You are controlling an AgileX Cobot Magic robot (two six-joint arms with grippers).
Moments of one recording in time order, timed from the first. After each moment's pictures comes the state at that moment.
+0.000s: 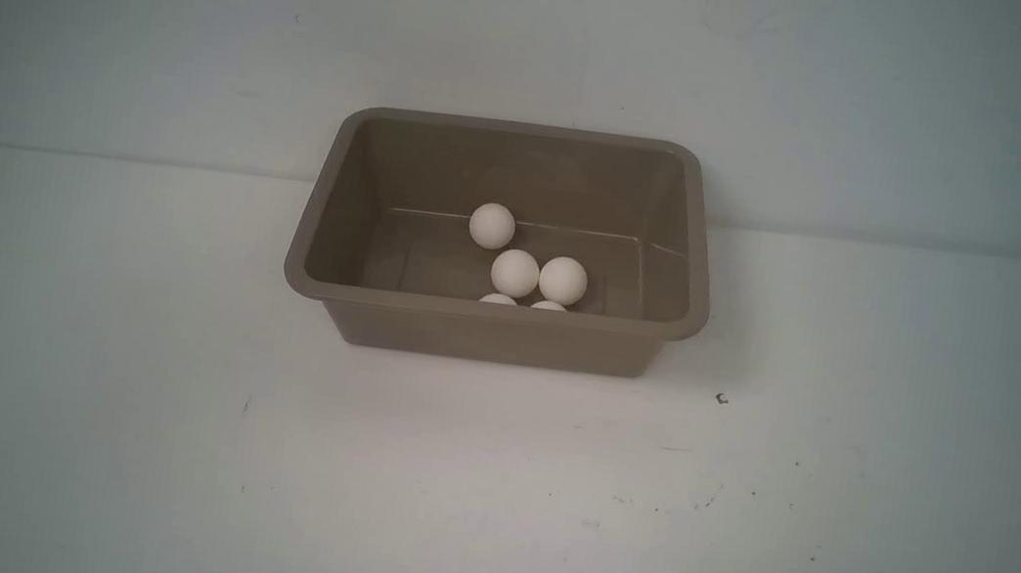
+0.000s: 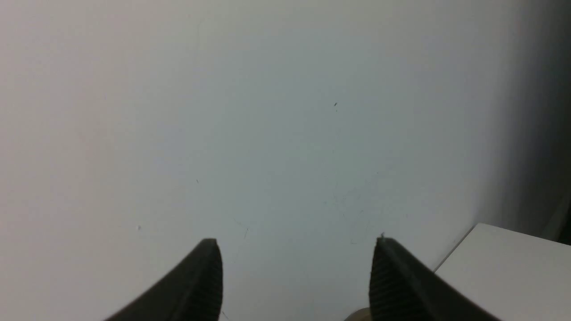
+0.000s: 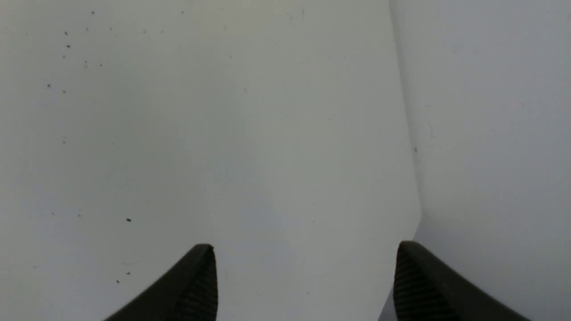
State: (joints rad) right arm 0.01 -0.01 -0.04 -0.06 0.70 -1.28; left arm 0.42 1.62 -1.50 -1.66 1.20 1.71
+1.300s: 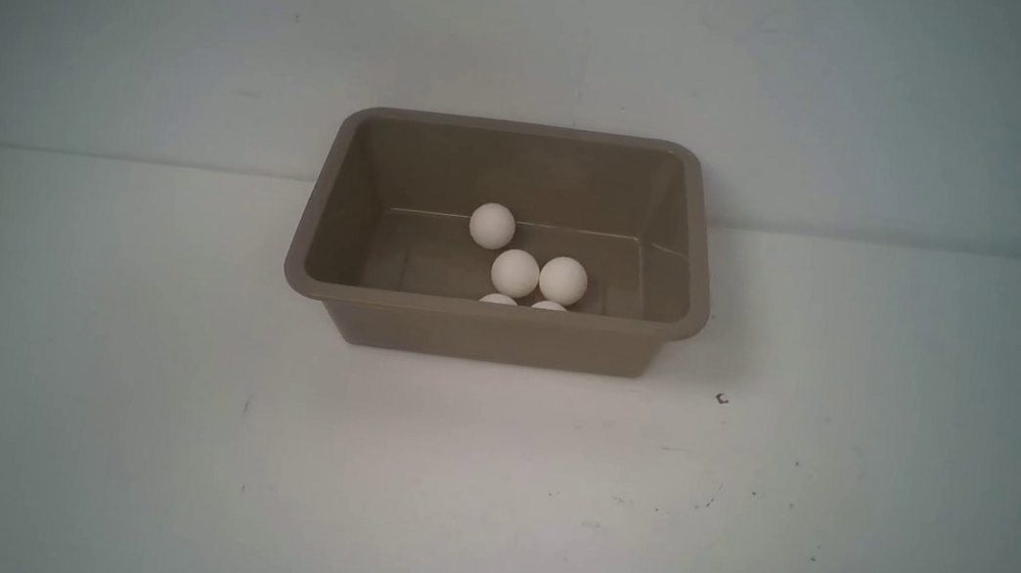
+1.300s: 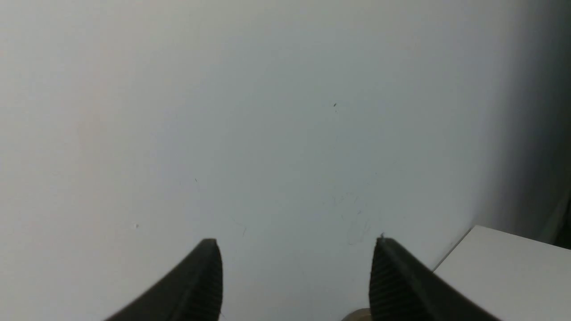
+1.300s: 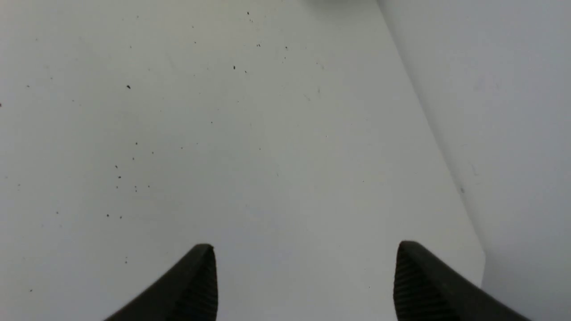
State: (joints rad) right arm 0.01 -0.01 -0.04 0.22 0.70 -1.28; left arm 0.42 1.62 -1.50 -1.66 1.20 1.70
